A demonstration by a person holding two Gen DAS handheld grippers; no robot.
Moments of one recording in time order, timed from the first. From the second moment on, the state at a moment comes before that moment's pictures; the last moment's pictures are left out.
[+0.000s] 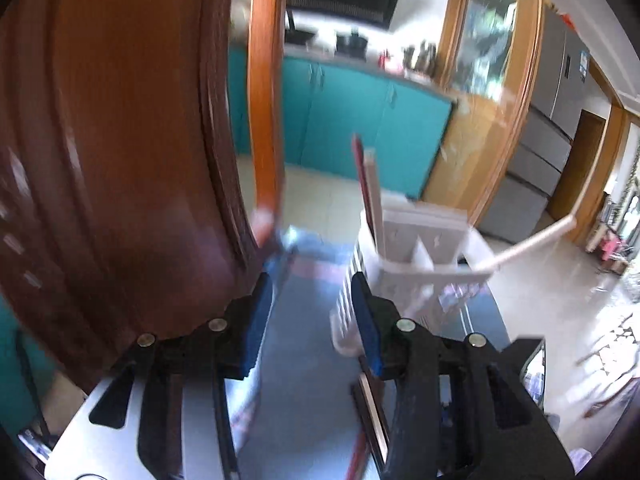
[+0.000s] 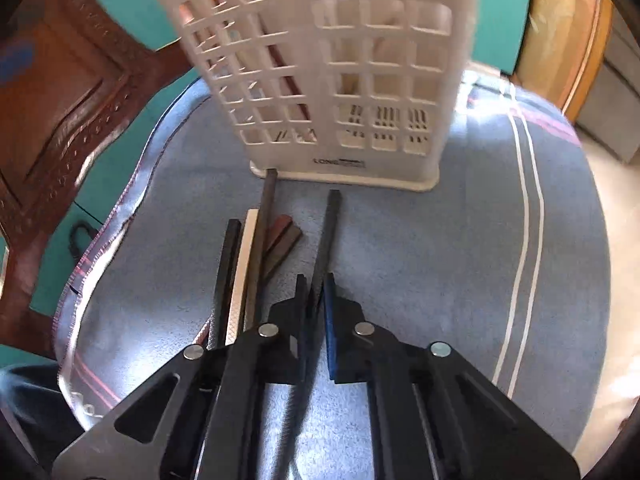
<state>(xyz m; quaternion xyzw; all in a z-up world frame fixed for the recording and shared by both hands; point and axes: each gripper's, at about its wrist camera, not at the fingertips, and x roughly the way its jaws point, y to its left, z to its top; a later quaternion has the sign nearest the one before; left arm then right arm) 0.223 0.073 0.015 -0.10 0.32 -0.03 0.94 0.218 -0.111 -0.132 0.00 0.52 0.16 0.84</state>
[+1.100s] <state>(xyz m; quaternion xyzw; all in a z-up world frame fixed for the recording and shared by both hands) 0.260 0.019 -0.111 -0.03 0.54 -0.10 0.84 0.202 -0.199 -0.113 0.07 0.52 0.11 0.85</state>
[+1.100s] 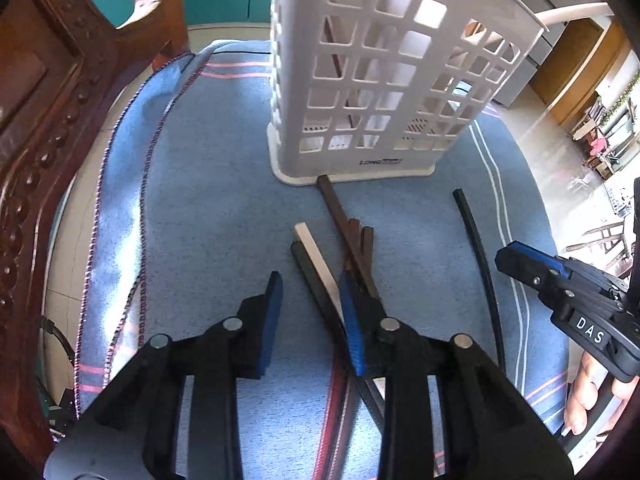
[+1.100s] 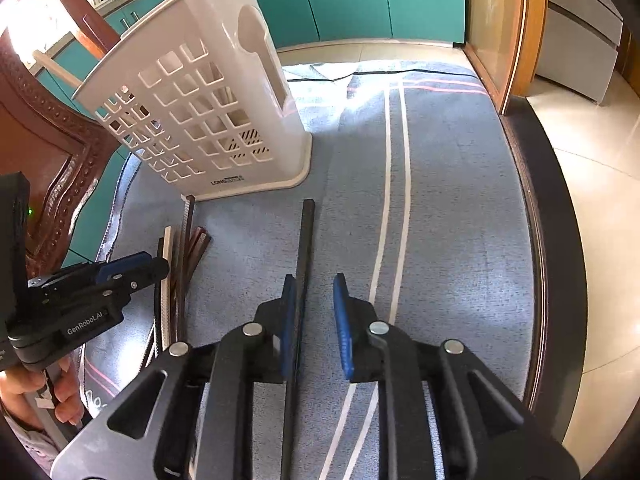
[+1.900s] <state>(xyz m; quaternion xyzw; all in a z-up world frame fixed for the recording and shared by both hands) 0.253 0.009 -0.089 -0.02 0.52 -0.12 0.84 0.202 -0.194 -0.121 0.05 0.52 0.10 0.85</state>
